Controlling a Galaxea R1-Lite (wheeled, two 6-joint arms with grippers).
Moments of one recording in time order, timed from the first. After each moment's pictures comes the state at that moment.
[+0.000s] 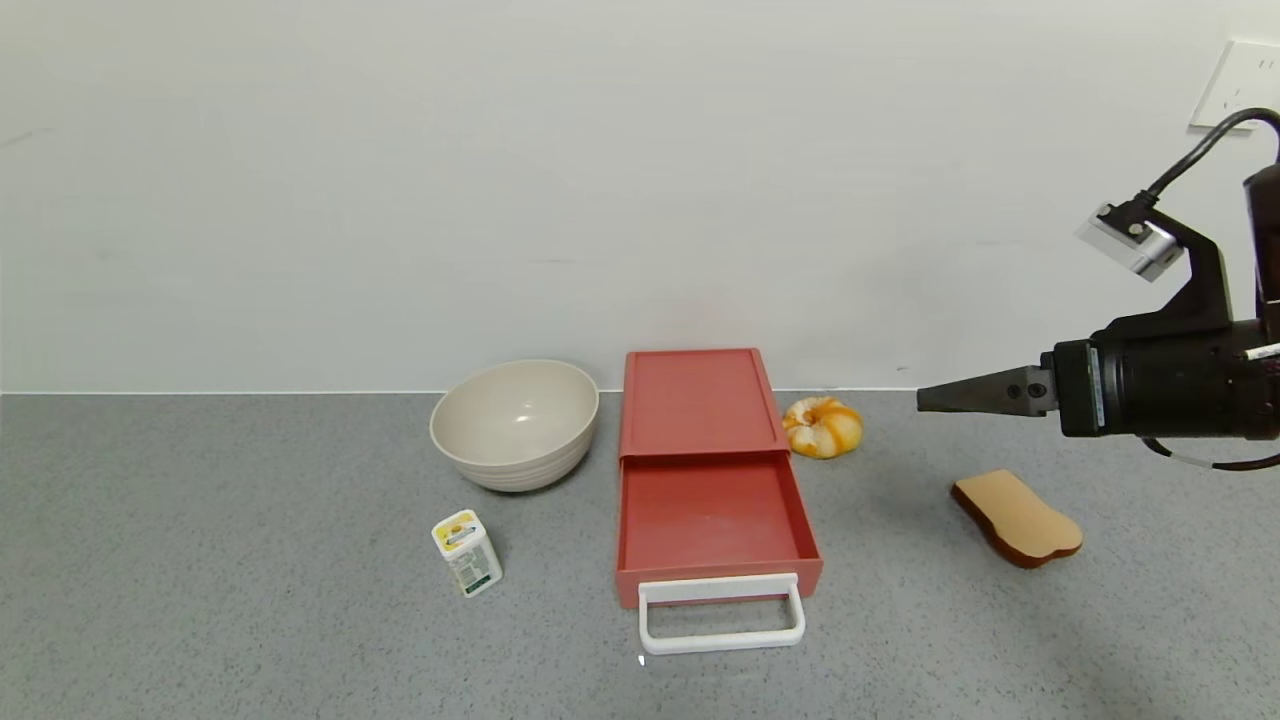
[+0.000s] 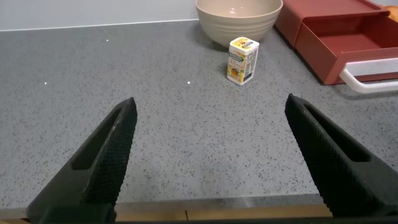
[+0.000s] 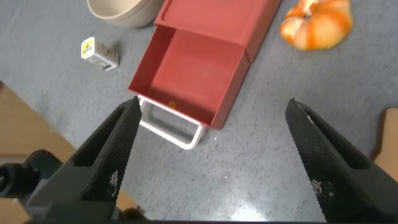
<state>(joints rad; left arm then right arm) 0.00 0.00 0.00 0.00 0.00 0.01 0.22 1.54 -1.18 0.18 0.45 0.15</state>
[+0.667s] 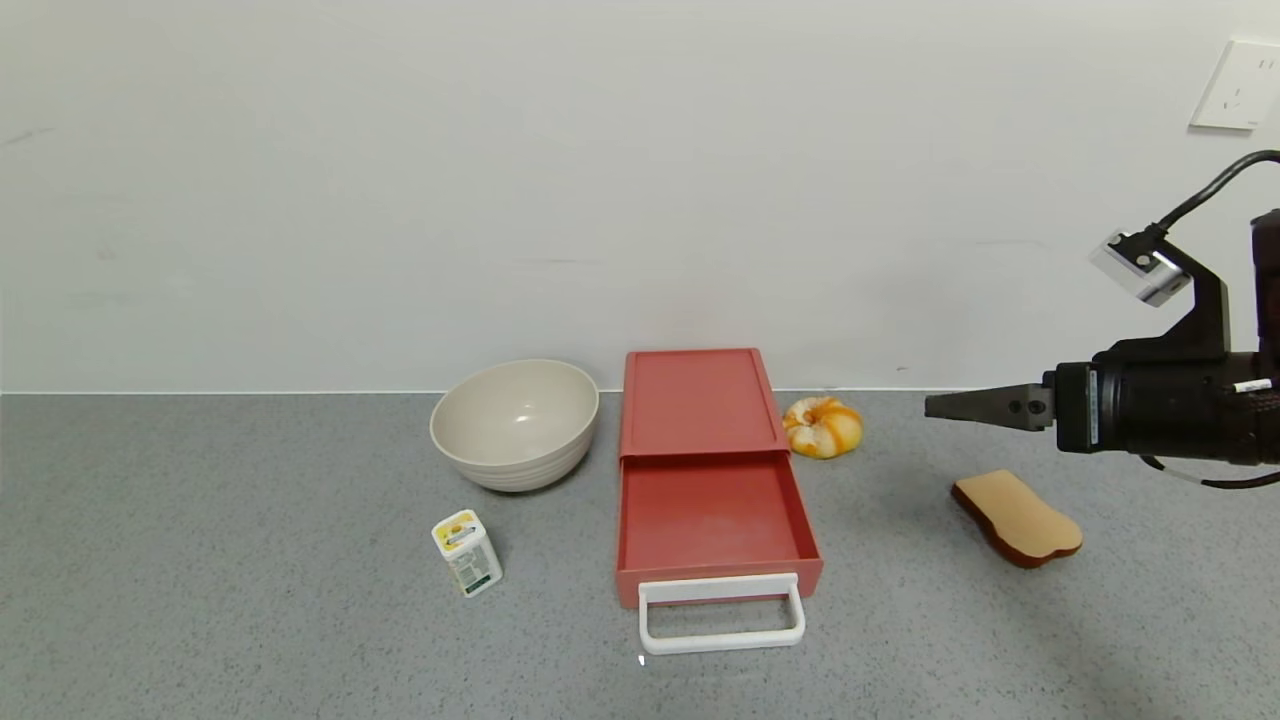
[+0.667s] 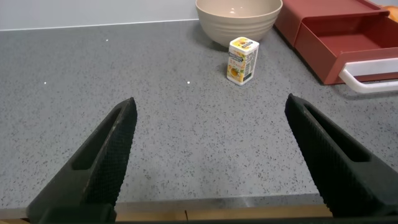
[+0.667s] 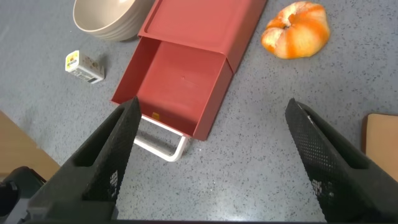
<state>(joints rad) 0.00 0.00 0.00 0.00 0.00 0.01 0.17 1.54 -1.04 -0.01 0.46 0.15</state>
